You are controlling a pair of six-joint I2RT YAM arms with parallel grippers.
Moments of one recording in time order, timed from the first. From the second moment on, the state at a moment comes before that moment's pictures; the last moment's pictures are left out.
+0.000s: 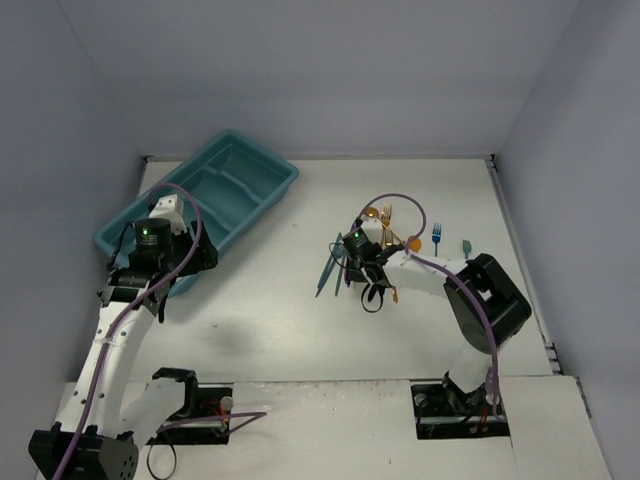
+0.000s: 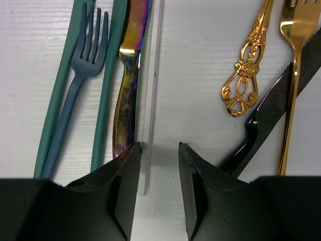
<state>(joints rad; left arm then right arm) -0.08 0.90 0.92 -0.67 0.04 -0.32 0.66 1.71 0.91 -0.21 0.34 0.61</state>
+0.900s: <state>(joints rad) -0.45 1.03 1.08 -0.55 0.03 -0.56 0.66 1.28 0.85 -0.21 0.31 0.50</state>
